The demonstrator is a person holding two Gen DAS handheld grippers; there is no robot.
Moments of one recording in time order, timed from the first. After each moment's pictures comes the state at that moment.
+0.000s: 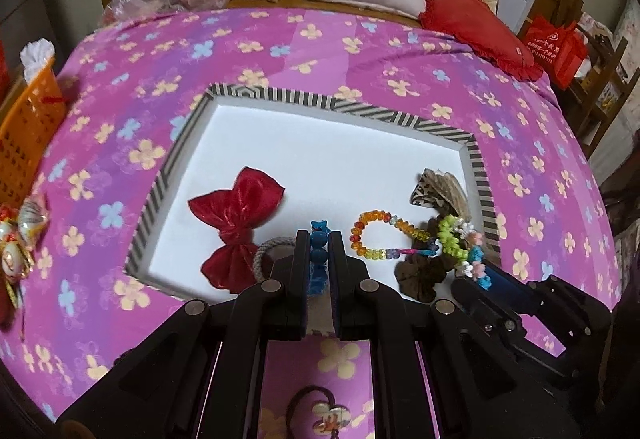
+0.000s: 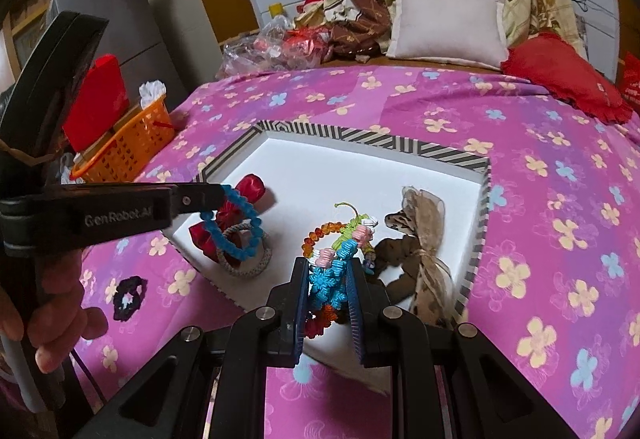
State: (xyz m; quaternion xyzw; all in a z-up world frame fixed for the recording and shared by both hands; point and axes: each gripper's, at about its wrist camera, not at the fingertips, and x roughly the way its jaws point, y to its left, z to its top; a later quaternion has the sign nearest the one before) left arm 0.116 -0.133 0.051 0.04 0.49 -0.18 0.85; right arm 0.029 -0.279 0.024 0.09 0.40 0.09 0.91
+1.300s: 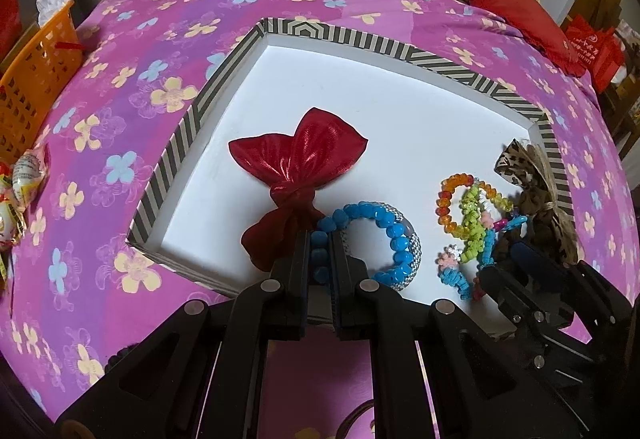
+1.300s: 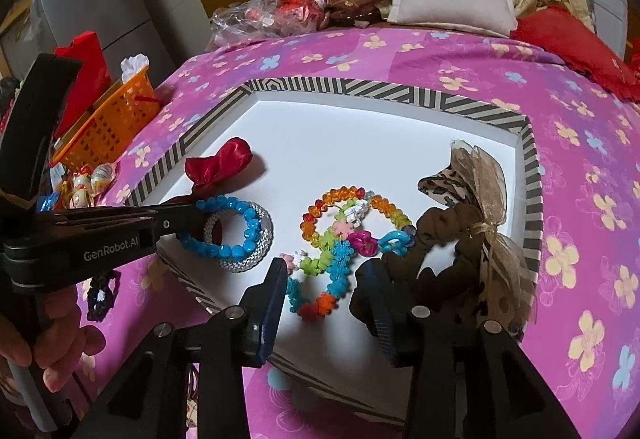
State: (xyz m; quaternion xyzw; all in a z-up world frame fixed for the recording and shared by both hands) left arm 0.131 -0.098 -0.005 0.04 0.53 -0.13 0.84; right arm 0.050 -0.266 -0.016 0.10 0.44 0.08 0.89
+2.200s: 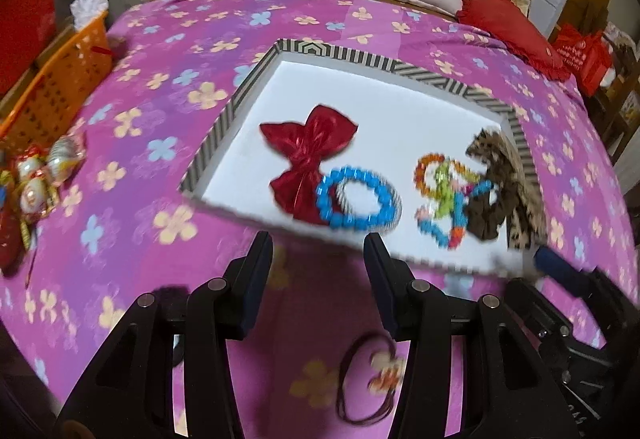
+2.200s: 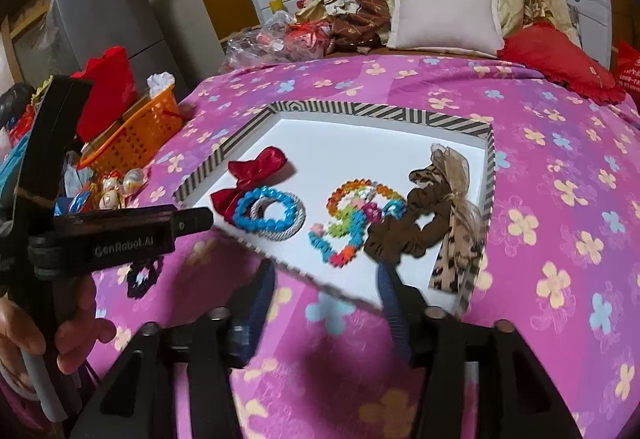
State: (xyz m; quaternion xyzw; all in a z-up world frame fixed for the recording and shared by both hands) left arm 0.066 -0.078 0.028 0.04 0.49 -0.12 0.86; right arm -0.024 -0.255 0.019 0.10 0.40 0.08 0.91
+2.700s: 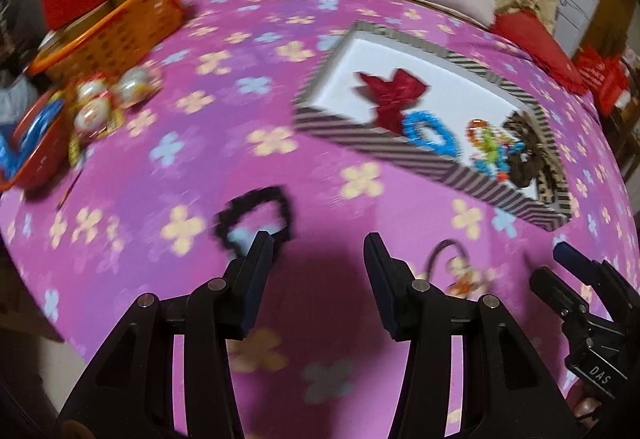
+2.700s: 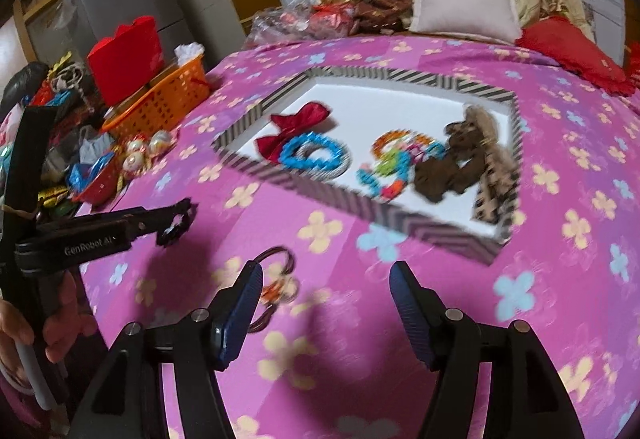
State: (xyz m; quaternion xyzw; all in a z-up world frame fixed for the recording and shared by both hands) left arm 0.005 0.011 0.018 0.00 0.49 -0.06 0.87; right arm -0.063 -0.212 0.001 0.09 0.42 0.12 0.89
